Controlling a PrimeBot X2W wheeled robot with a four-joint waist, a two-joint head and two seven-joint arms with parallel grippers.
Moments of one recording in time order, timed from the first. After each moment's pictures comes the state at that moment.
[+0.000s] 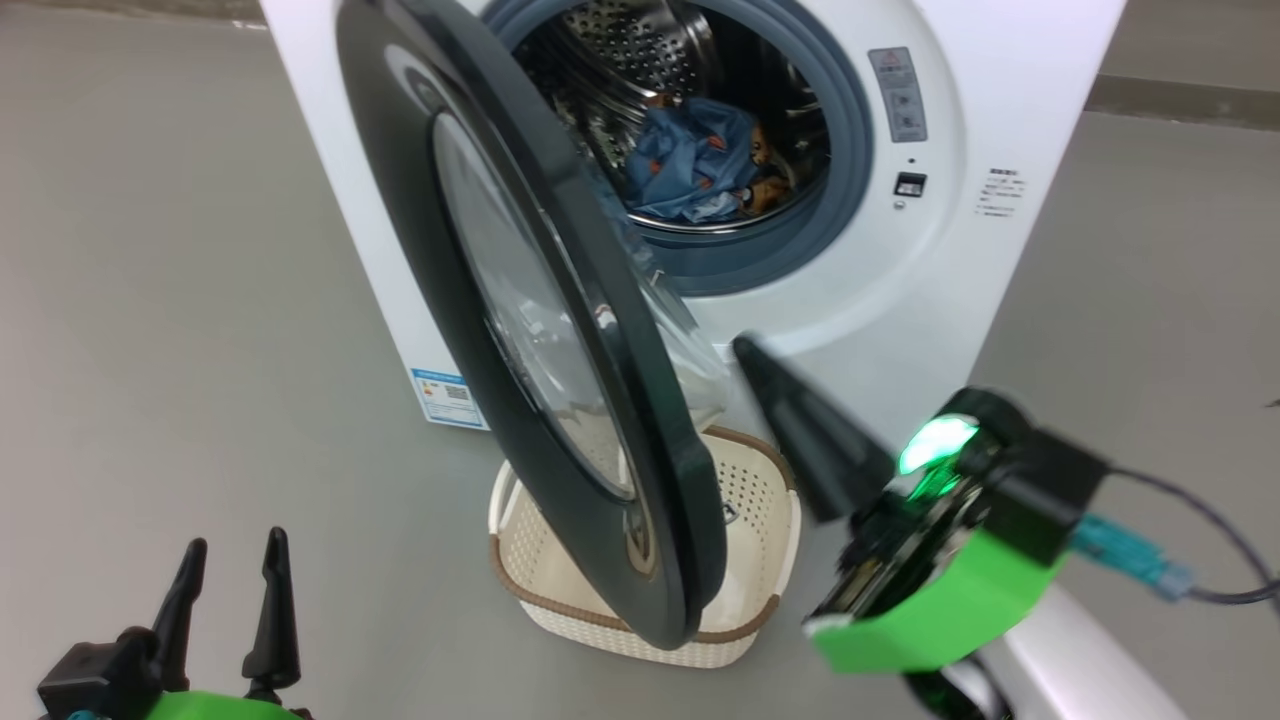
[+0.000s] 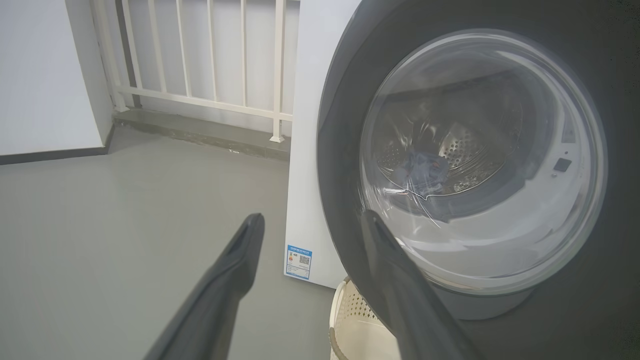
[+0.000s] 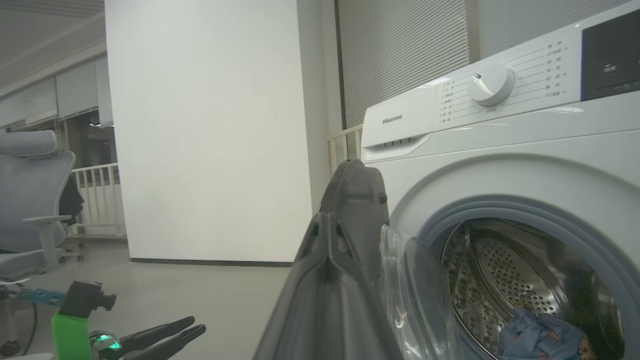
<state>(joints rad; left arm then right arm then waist) -0.01 0.15 -0.01 0.16 -0.37 -0.12 -0.26 -0.35 -0.22 0.50 -0.10 0.52 0.13 -0.26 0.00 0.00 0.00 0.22</state>
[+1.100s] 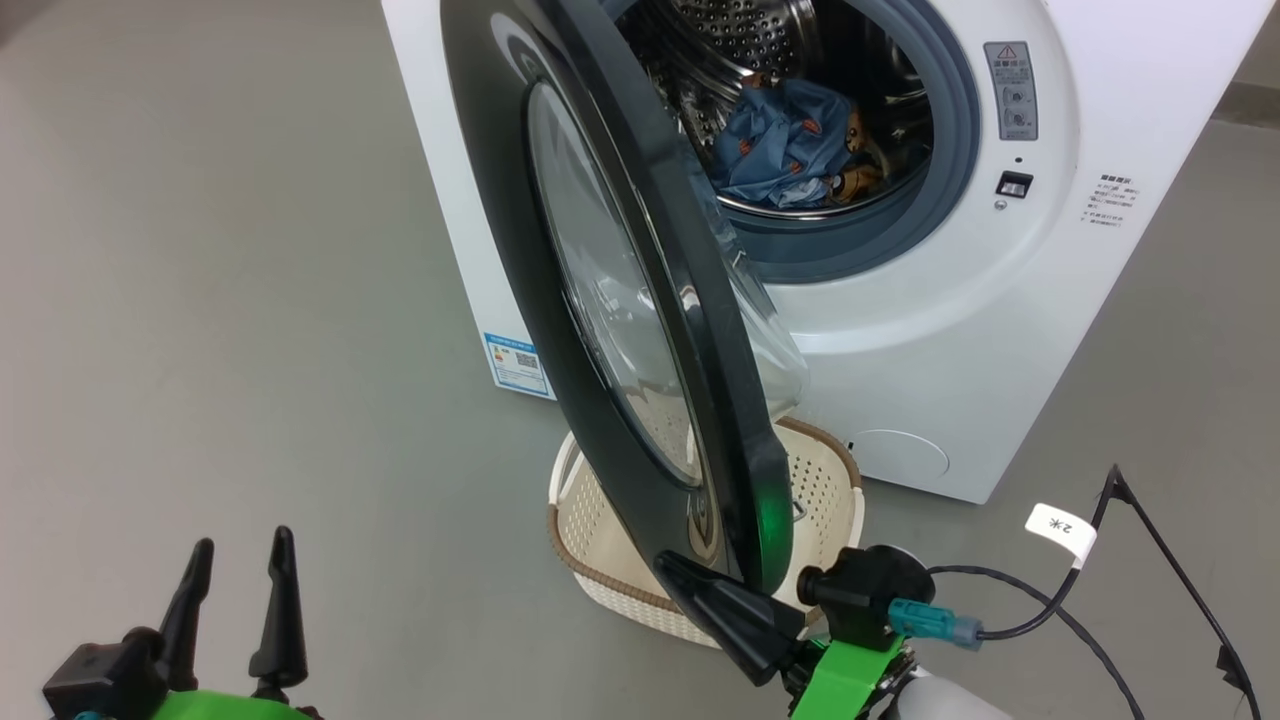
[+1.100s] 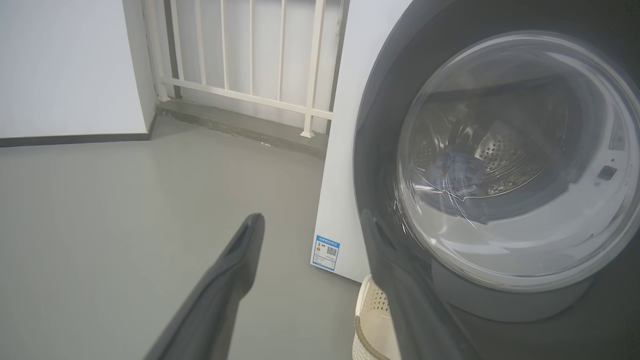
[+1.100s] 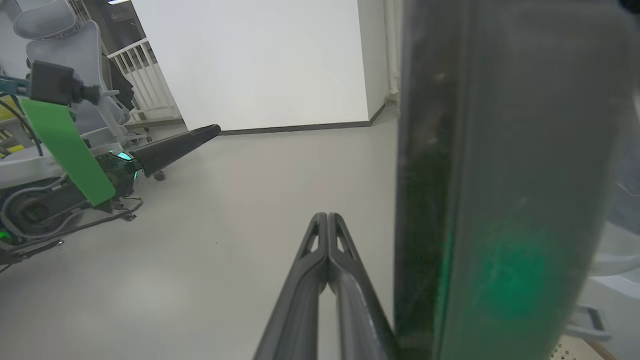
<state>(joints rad) -0.02 0.12 0.00 0.16 -0.37 -0.12 -0.26 -0.36 -0.25 0.81 0.28 0.58 0.13 -0.26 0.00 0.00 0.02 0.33</state>
